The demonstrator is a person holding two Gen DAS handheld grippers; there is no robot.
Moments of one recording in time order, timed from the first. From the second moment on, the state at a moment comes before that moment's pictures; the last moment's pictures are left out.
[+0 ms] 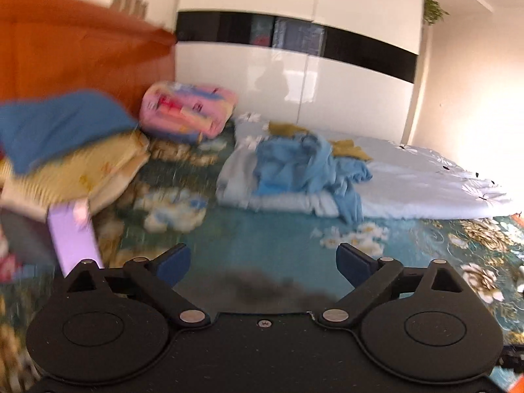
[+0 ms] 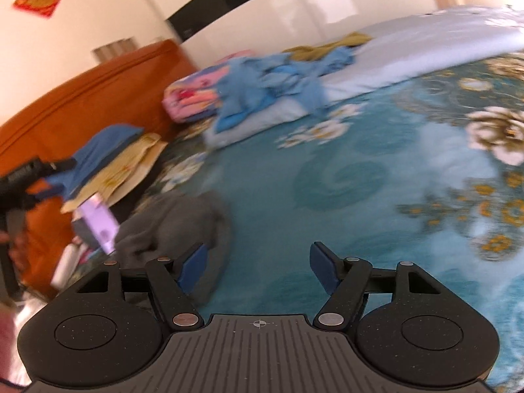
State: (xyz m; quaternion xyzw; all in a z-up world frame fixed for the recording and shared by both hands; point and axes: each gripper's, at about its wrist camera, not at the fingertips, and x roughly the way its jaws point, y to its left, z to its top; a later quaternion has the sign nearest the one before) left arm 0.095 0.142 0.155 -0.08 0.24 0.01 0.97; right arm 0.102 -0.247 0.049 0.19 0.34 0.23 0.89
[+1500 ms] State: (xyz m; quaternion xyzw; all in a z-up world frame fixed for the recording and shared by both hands) left arm 0.078 0.144 0.039 -0.11 0.37 0.03 0.92; right arm 0.222 -0.314 0.088 0.09 0.32 0.02 0.94
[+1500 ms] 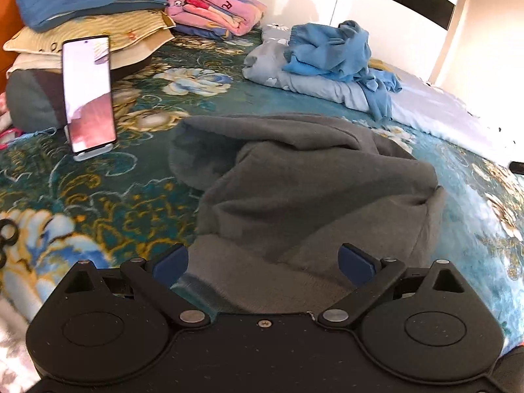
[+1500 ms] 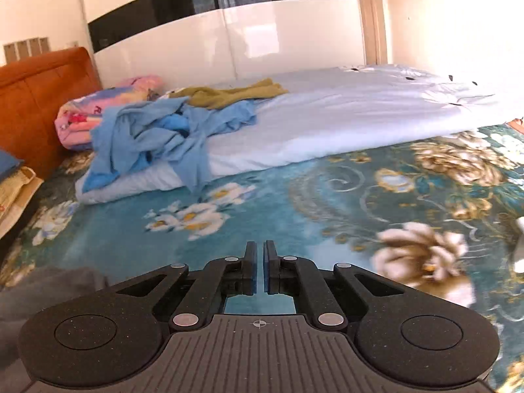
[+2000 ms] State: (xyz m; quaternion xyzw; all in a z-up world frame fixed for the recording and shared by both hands) left arm 0.085 0.181 0.017 -0.16 0.38 0.12 0.90; right arm 0.178 -0.207 -0.020 0.19 0.45 0.26 0.84
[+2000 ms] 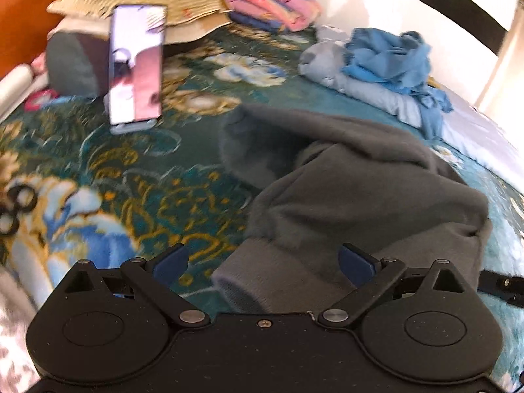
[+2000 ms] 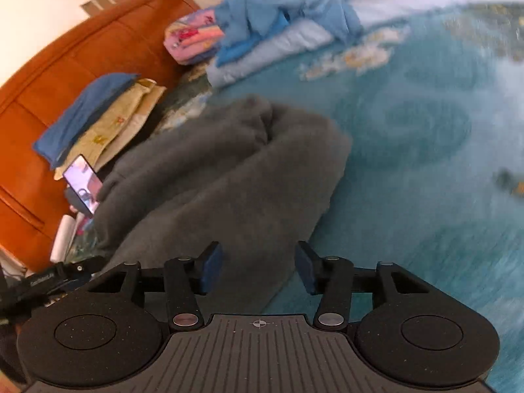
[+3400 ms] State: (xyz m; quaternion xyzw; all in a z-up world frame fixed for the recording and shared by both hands) left arm 0.085 0.131 0.086 -0.32 0.25 -0.03 0.91; right arm 0.138 -0.221 0.024 0.27 0.38 0.34 0.82
